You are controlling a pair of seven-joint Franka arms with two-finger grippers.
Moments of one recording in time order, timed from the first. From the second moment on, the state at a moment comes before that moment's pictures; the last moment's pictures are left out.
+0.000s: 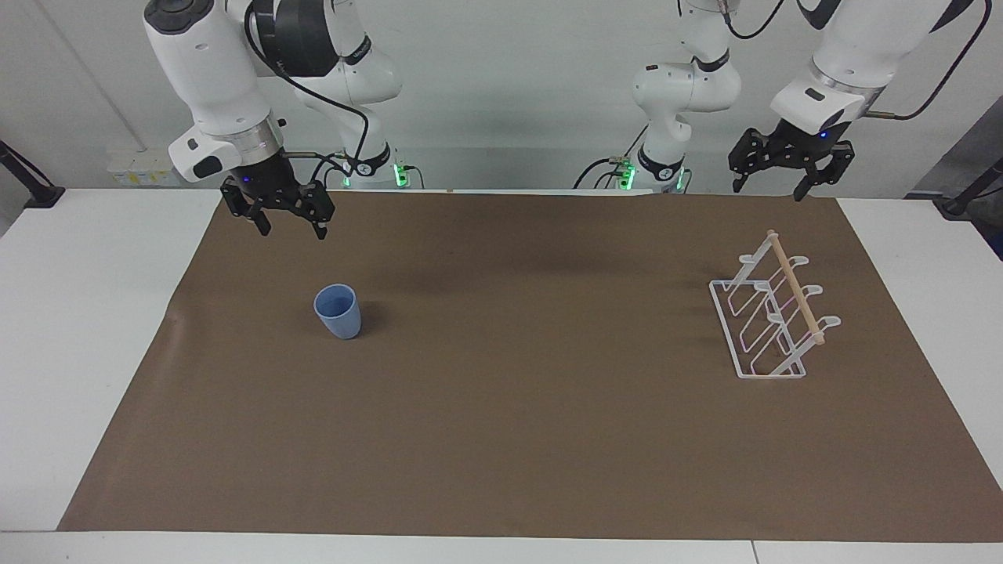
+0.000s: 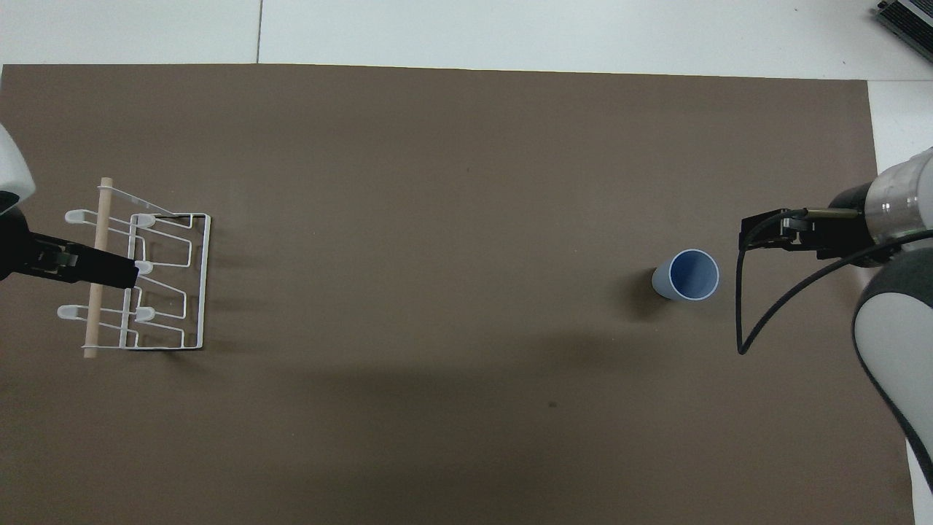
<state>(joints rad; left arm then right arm) -0.11 -0.09 -0.03 -1.61 -0.01 1.49 0.10 0.20 -0.06 -0.15 -1.75 0.01 1.74 0.16</state>
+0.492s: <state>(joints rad) -0.11 -0.09 -0.03 -1.61 -0.01 1.49 0.10 0.20 -0.06 -0.15 -1.76 0.01 1.74 0.16</state>
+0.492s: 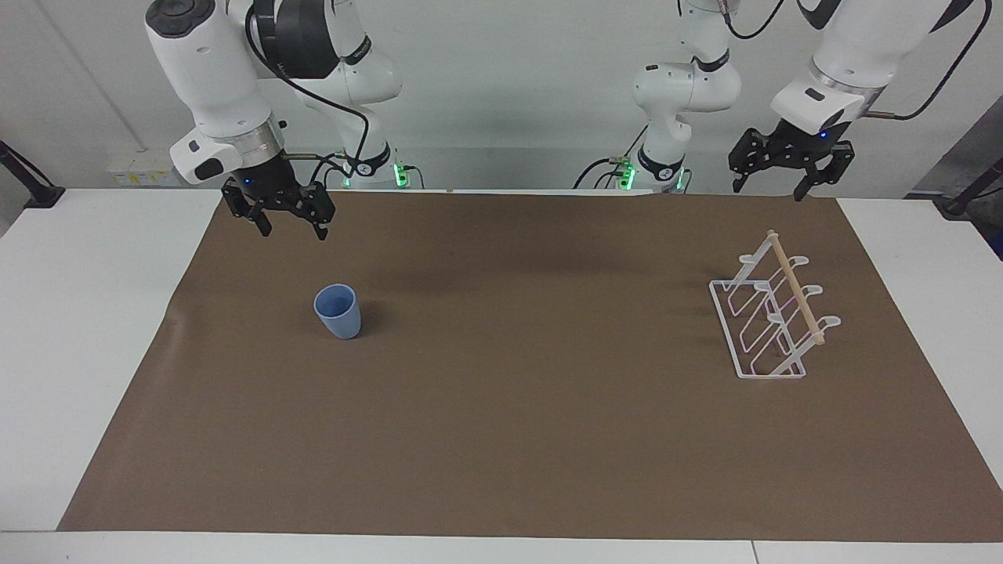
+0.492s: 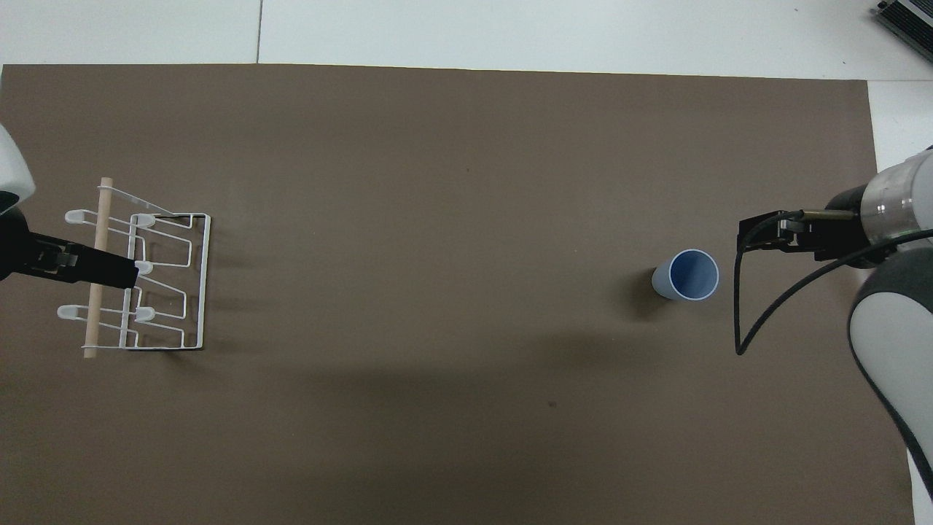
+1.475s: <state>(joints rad) -0.11 -0.09 -0.03 -1.61 -0.01 1.49 0.10 0.26 0.02 -0.14 -2.14 0.01 2.25 0.16</state>
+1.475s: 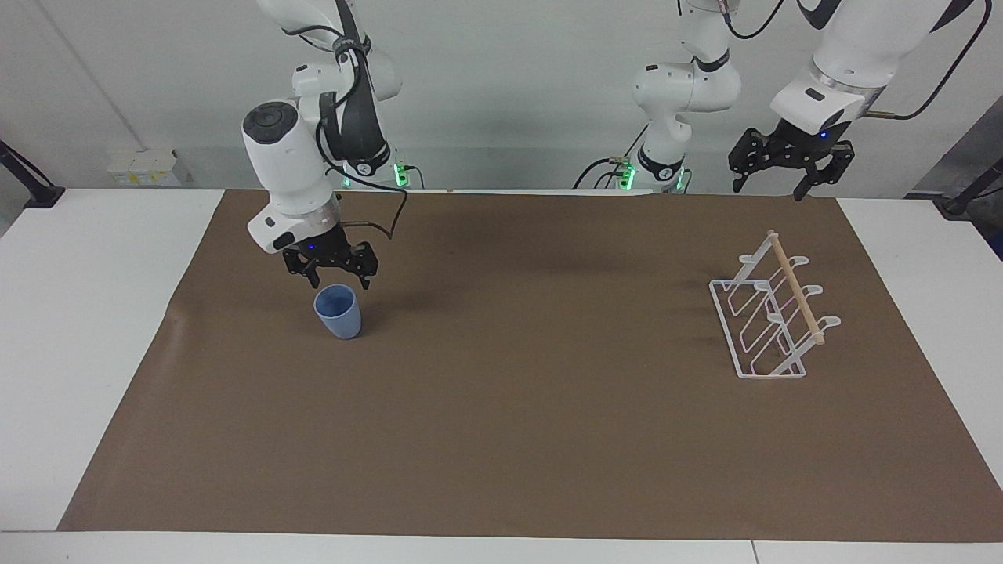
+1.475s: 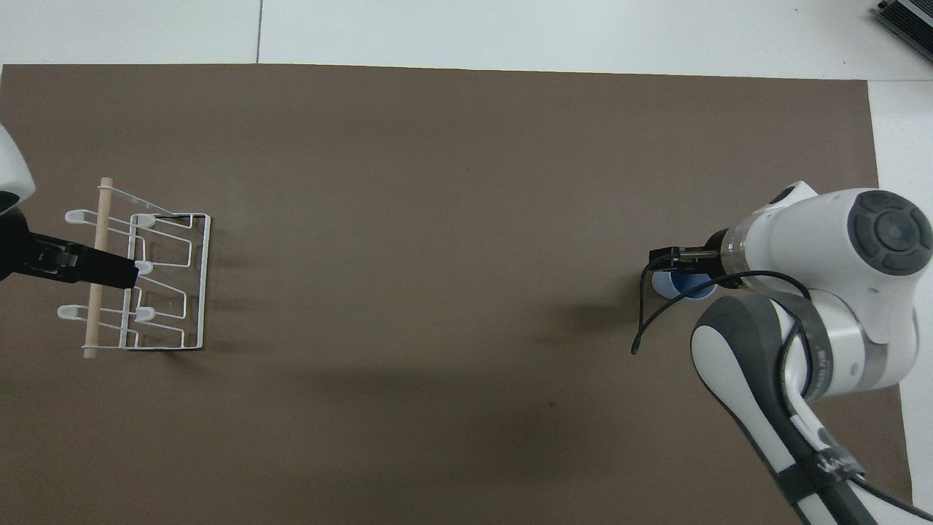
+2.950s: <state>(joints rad) -0.11 -0.09 -0.03 -1.61 -0.01 1.49 0.10 0.27 0.04 -0.15 -2.17 0.01 2.28 0.13</state>
